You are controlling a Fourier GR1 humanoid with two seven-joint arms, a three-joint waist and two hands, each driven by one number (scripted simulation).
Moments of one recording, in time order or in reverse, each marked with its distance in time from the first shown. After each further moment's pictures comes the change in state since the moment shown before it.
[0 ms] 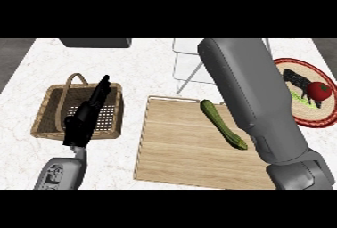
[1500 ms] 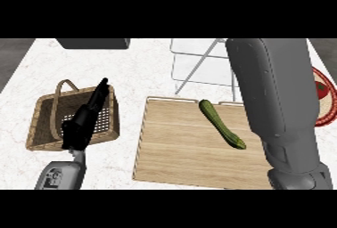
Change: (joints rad) left arm 0.029 -0.009 0.010 -0.009 -0.002 -0.010 -0.021; right arm 0.080 0.000 -0.145 -0.266 0.008 0.012 0.099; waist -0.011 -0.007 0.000
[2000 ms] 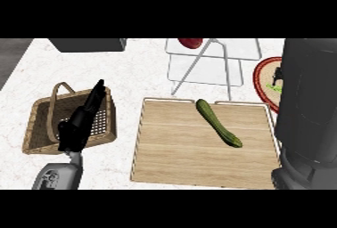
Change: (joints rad) left arm 0.016 0.009 0.013 -0.005 0.003 -0.002 0.004; right arm 0.027 -0.018 -0.095 -0.372 0.052 0.094 0.084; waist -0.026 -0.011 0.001
